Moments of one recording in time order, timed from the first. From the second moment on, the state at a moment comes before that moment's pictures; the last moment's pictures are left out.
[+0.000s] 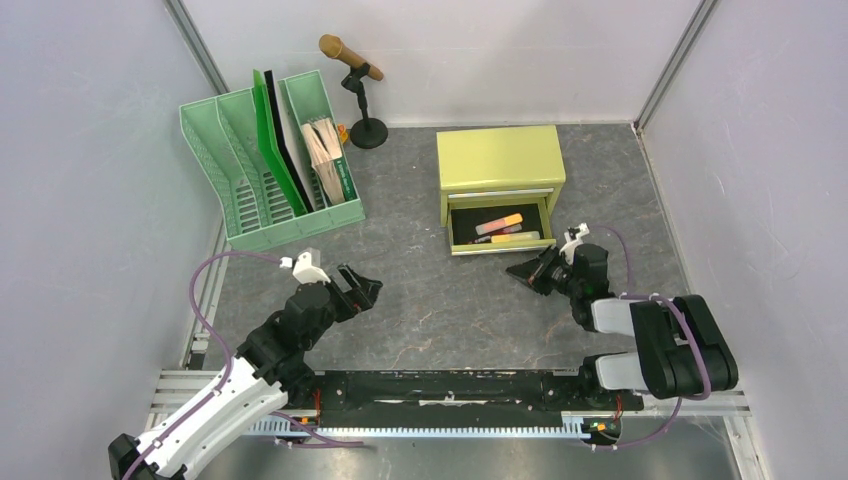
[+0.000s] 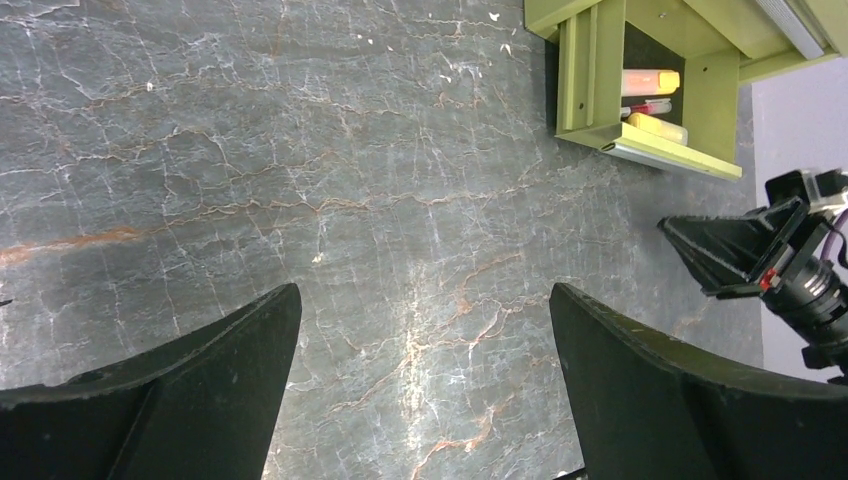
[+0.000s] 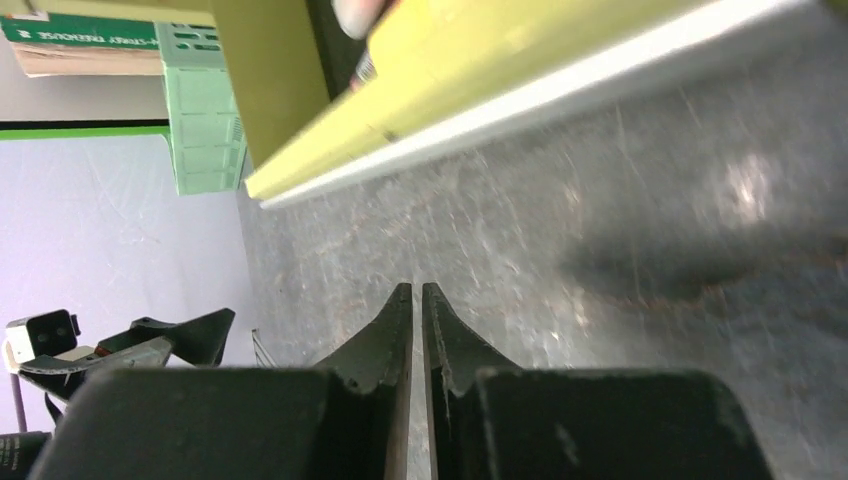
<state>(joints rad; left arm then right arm) -0.70 0.40 0.29 -0.38 -0.32 -0.92 0.12 1.34 0.18 0.63 -0.53 0.95</state>
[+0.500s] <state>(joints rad) -0.70 0.38 0.29 -0.36 -0.31 -0.86 0.12 1.40 0.28 0.63 -0.49 0.89</state>
